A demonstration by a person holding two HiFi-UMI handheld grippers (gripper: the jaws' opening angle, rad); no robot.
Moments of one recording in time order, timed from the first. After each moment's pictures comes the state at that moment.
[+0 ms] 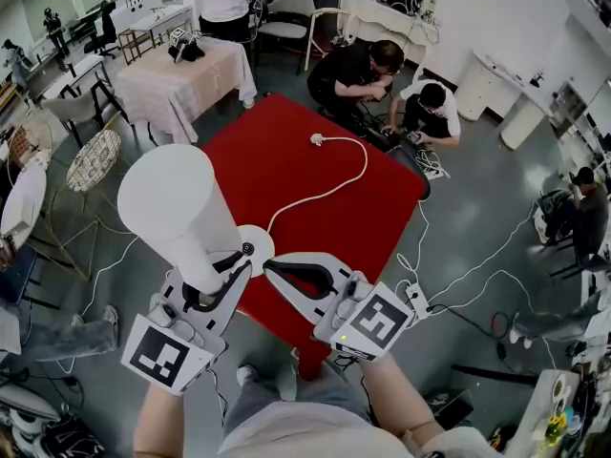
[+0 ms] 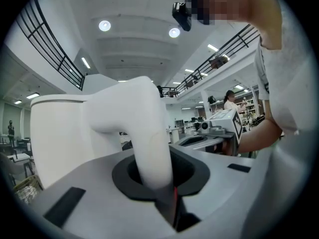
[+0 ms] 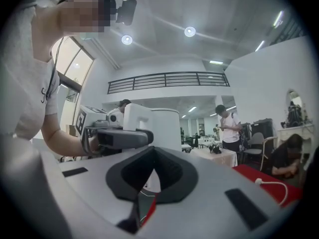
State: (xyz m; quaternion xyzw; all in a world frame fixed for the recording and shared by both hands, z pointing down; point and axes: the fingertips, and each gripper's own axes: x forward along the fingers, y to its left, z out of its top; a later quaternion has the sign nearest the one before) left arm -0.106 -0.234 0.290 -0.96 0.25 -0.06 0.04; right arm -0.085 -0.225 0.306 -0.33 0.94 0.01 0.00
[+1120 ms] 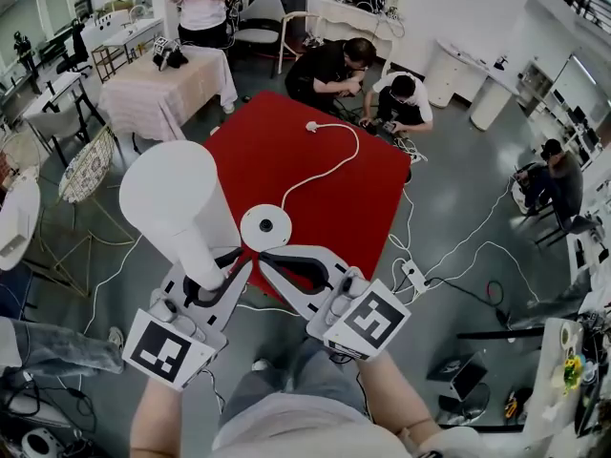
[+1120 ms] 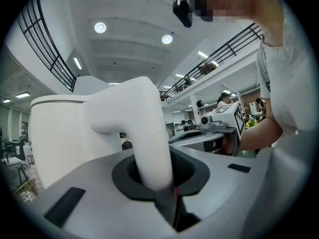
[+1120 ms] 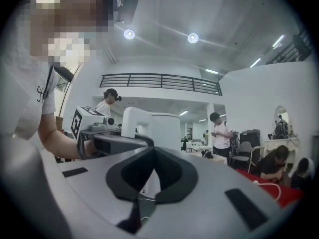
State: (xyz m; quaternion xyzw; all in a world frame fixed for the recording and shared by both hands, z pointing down) left arm -0.202 -0.177 0.282 -0.98 0.19 -0.04 0.06; right arm -0.190 -0.170 0.284 -0.40 0.92 0.04 -0.01
